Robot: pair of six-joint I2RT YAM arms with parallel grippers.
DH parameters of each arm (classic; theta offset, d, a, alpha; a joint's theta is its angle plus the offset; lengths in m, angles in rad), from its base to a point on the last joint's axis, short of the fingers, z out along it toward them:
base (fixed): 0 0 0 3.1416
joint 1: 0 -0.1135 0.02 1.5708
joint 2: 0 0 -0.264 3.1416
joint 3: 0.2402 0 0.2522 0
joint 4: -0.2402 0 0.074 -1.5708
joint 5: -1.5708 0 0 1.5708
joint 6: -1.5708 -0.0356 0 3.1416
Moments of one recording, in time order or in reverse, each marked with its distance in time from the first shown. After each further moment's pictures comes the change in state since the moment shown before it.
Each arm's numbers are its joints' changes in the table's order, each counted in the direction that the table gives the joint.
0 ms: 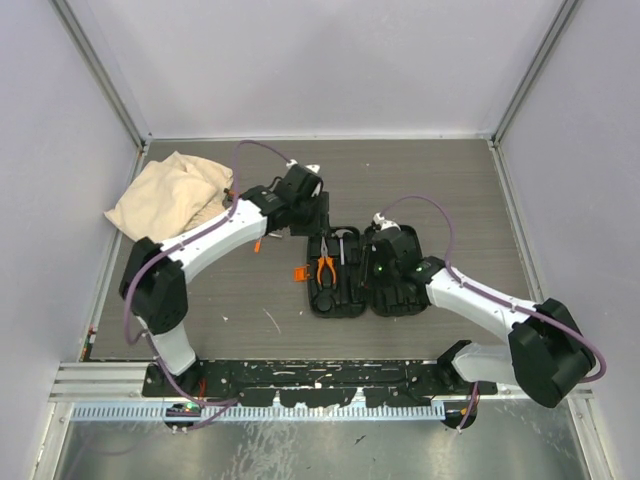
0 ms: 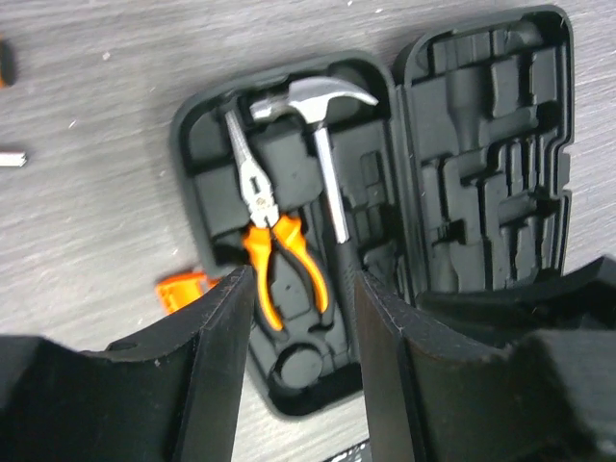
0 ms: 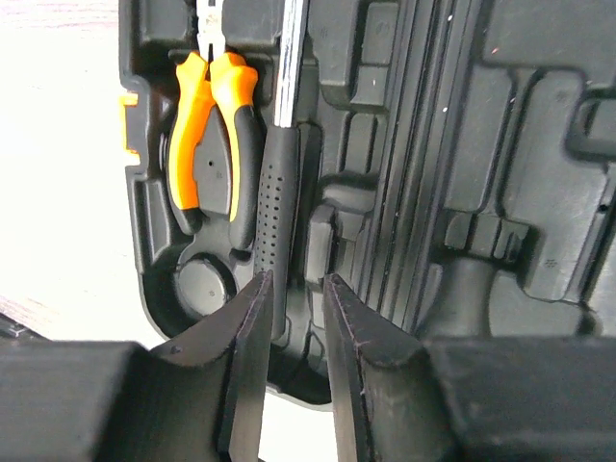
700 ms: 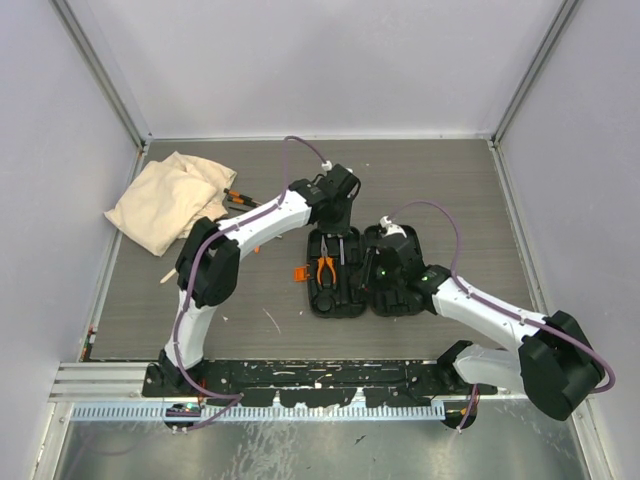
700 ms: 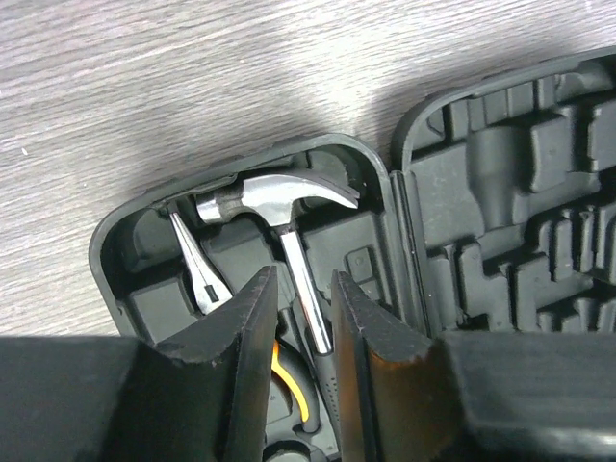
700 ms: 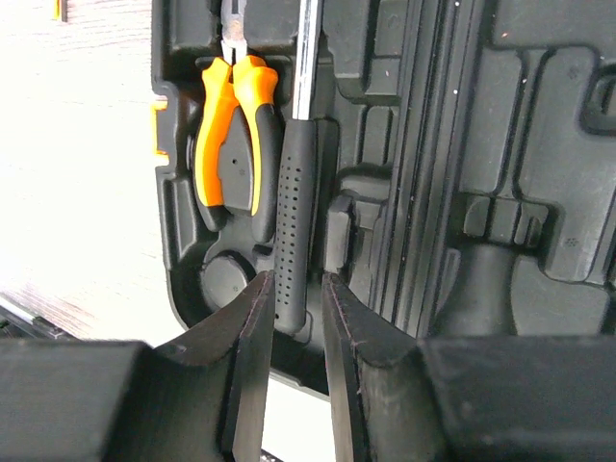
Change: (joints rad) left arm 0.071 0.399 0.378 -0.082 0.082 -0.030; right arm -0.019 -0.077 -0.074 0.070 -0.002 -0.089
